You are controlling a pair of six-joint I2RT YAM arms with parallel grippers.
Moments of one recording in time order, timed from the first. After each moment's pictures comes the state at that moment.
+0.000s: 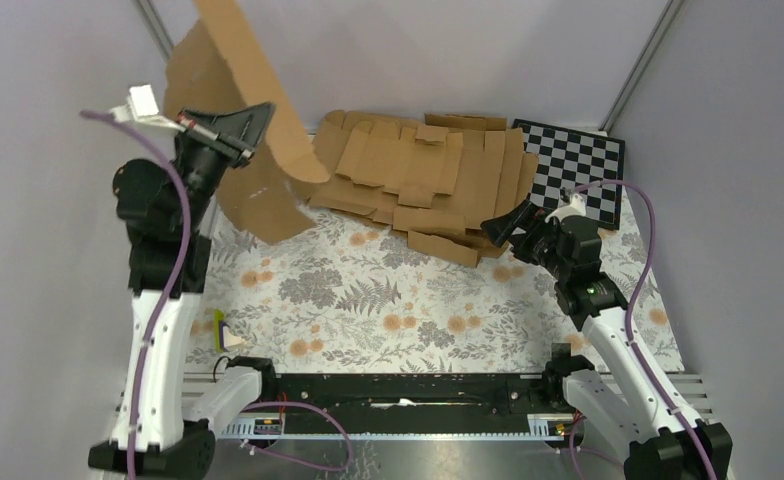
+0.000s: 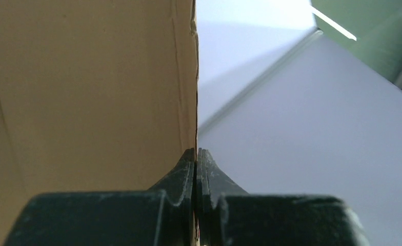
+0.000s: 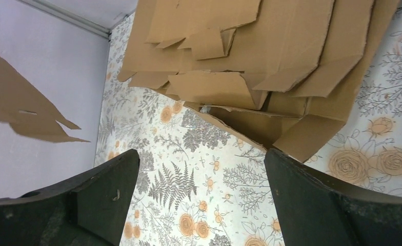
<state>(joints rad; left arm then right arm) -0.08 0.90 1.34 -0.16 0.22 -0.91 0.21 0.81 0.61 -0.15 -0.20 0.73</state>
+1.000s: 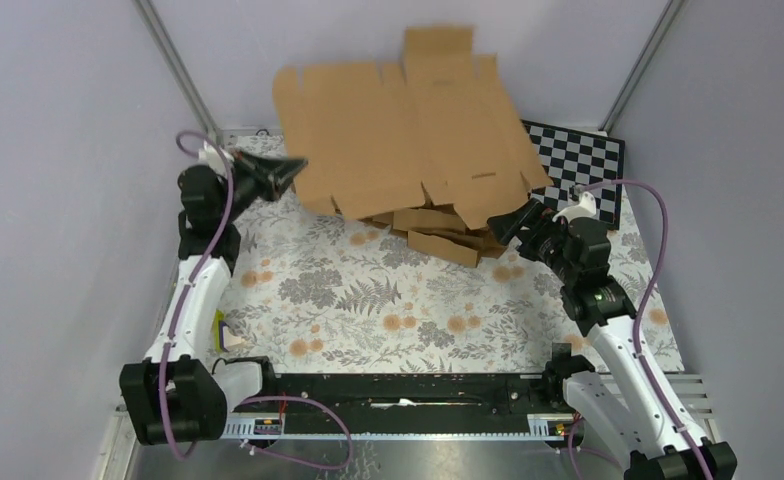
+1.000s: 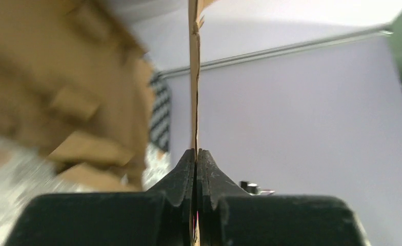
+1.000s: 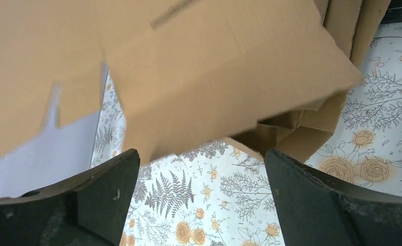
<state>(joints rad) 0.03 1.13 0.98 0.24 0.63 -1.31 0.21 0.74 0.64 -0.19 -0.16 0.70</state>
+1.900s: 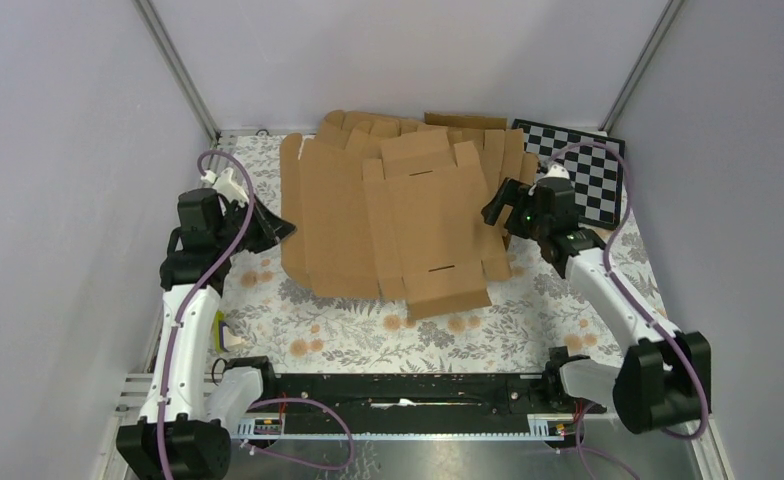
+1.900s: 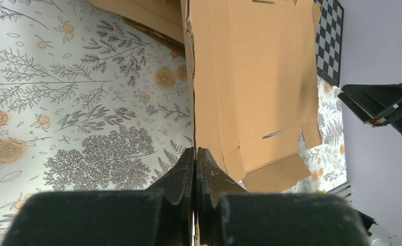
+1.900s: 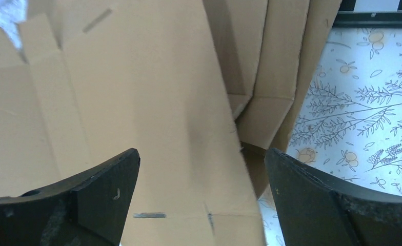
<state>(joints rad) 0.09 0.92 0.95 -0.59 0.53 -0.45 0.21 1.17 0.84 -0.21 -0.04 0.54</state>
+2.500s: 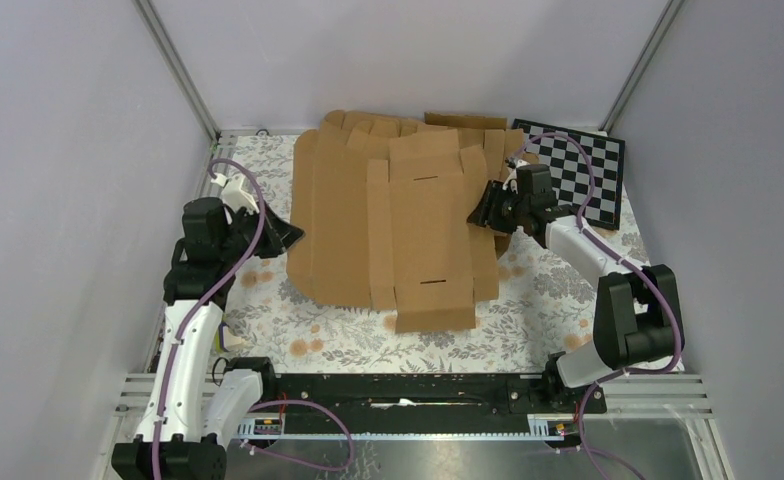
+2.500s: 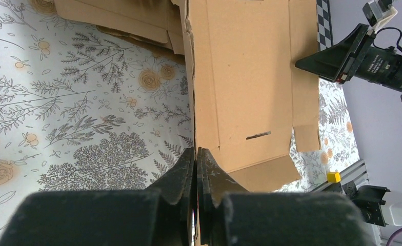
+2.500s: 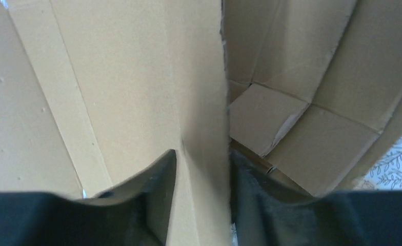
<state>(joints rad) 0.02 0.84 0.90 -0.55 0.54 -0.37 0.21 1.51 0.97 -0.21 -0.28 0.44</state>
